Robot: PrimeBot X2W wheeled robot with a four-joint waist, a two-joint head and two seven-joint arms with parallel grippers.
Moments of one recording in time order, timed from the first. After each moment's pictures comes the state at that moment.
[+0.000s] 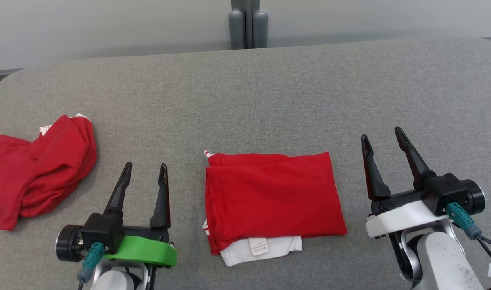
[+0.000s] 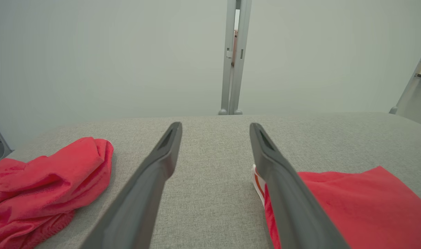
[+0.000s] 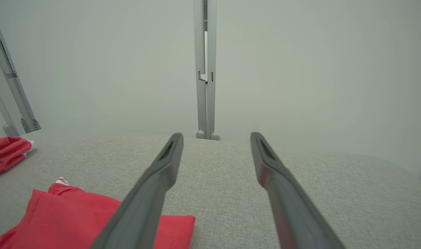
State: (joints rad) left arm -0.09 0.05 -0.14 0.13 -0.16 -0.05 -0.26; right arm -0.15 -0.06 0.05 0.10 0.04 0.13 -0.26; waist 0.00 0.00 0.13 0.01
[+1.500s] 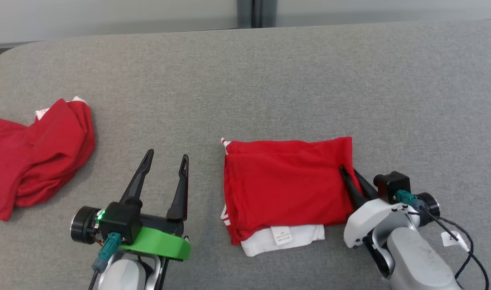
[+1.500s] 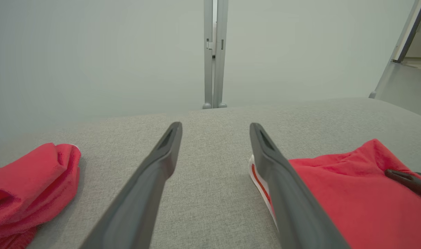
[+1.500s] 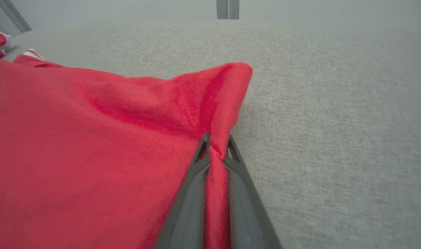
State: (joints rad) left arm -0.13 0.05 -0.21 0.12 -0.14 -0.10 -0.26; right arm -0.35 -0.07 0.20 0.67 0.16 0.13 -0.26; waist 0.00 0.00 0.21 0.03
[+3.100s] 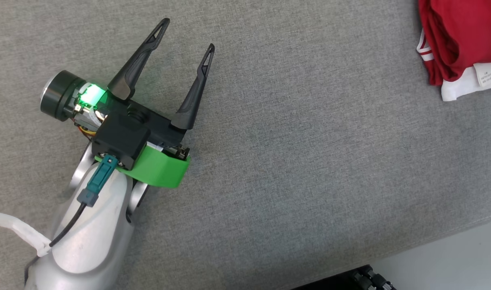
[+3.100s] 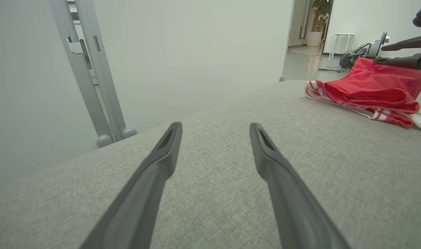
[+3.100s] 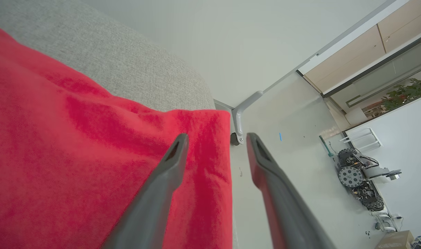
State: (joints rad) left arm -0.58 0.22 -0.39 0.02 -0.08 -0.13 -0.26; right arm -0.90 -0.57 -0.06 0.79 -0.10 0.13 -0.26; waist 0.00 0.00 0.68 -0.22
